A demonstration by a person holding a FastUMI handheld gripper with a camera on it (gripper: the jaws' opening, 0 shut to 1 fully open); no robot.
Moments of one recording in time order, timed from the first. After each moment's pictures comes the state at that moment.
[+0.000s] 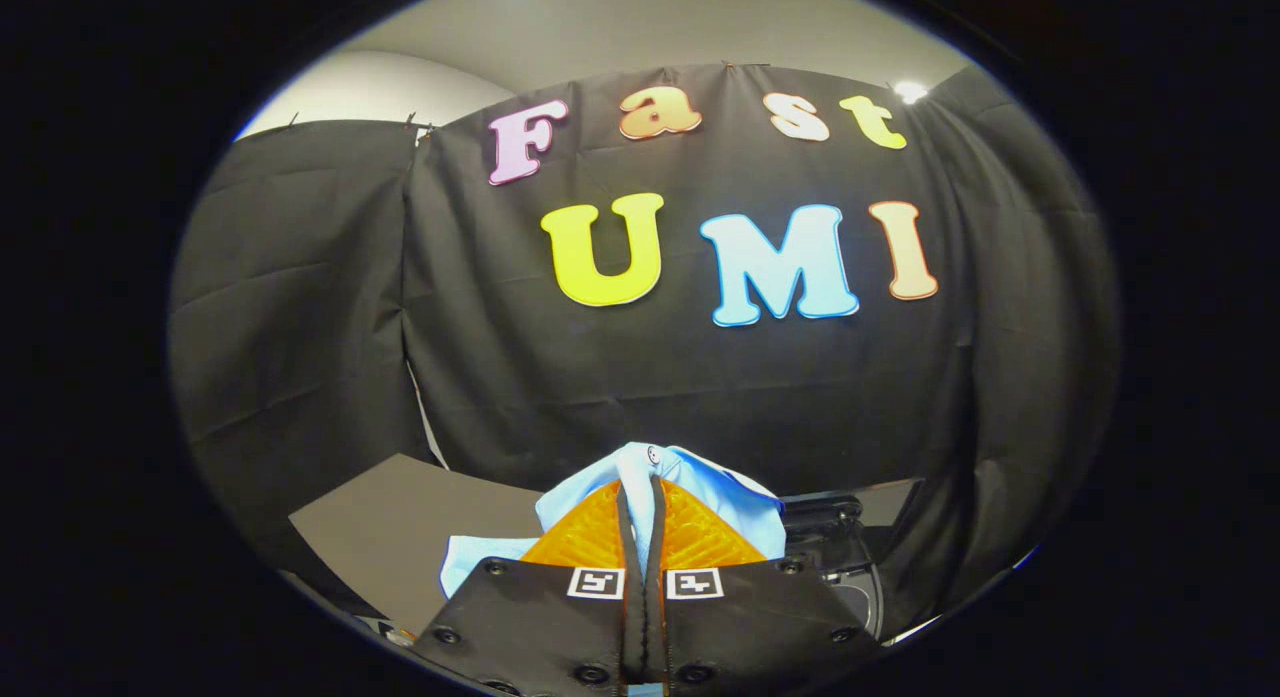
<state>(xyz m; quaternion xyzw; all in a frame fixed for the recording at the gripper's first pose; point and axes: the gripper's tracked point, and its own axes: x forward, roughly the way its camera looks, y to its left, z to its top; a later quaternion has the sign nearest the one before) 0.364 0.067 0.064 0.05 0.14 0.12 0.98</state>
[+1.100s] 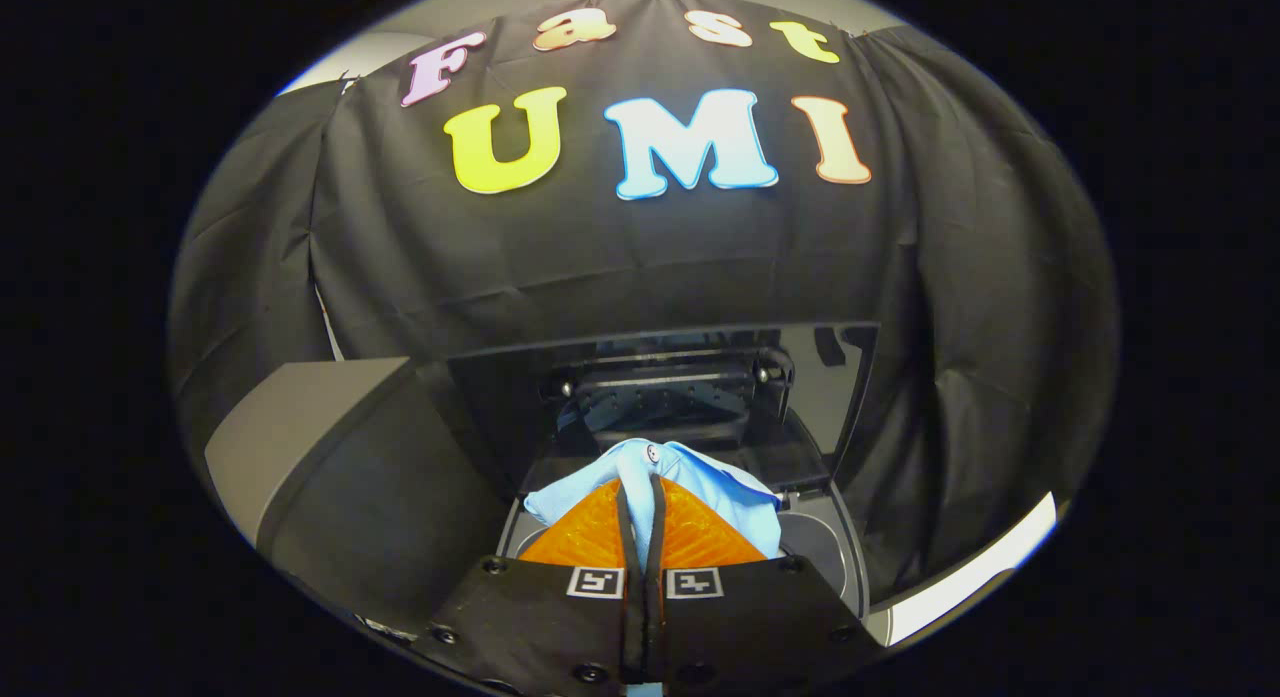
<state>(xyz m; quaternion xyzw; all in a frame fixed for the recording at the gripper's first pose) 0.381 -0.012 -0.133 0.05 0.27 0.05 0.96</state>
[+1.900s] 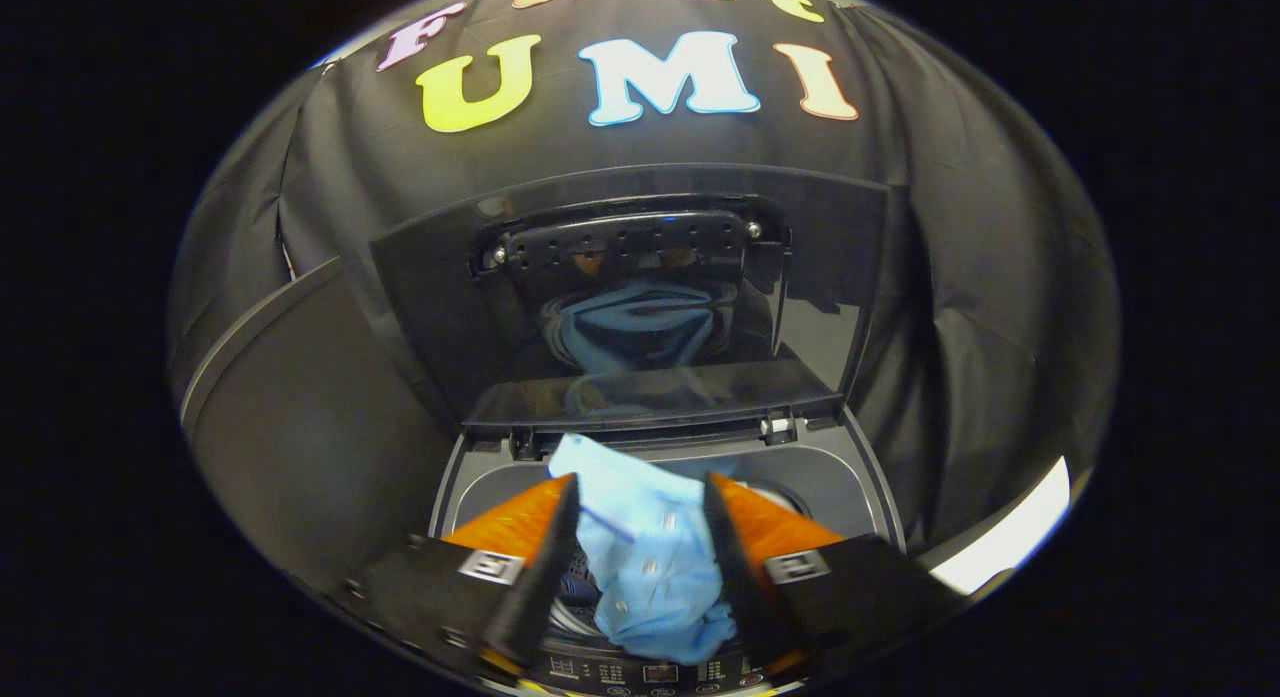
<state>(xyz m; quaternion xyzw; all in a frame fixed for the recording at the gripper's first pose) 0.384 -0.023 -0.220 0.05 0.33 0.02 0.94</state>
